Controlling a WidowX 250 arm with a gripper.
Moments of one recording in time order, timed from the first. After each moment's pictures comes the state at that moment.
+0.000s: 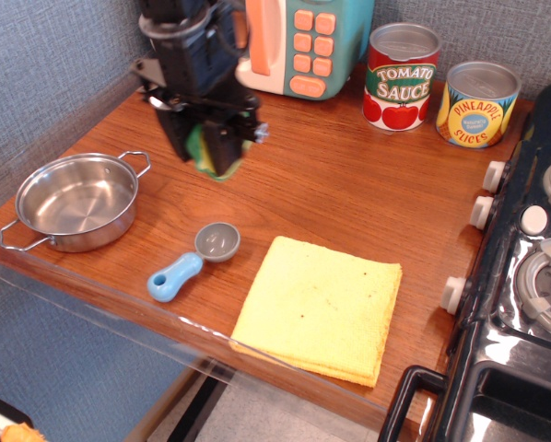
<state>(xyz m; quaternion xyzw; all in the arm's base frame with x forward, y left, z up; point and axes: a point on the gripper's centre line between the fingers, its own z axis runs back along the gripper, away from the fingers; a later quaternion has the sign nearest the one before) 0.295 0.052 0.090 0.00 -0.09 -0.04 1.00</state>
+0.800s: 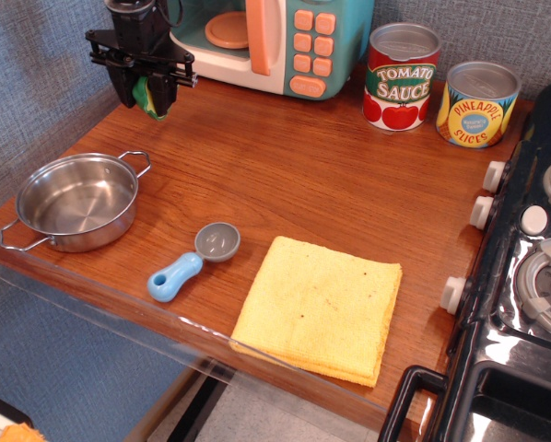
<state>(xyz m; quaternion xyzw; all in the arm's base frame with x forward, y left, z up) 0.383 0.170 0.050 0.06 -0.09 0.06 0.99</state>
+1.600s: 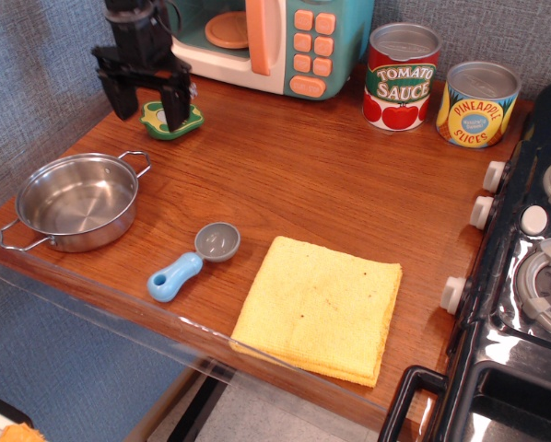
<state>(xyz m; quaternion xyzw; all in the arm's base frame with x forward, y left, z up) 0.373 0.162 0.051 0.01 -0.06 0.02 1.00</state>
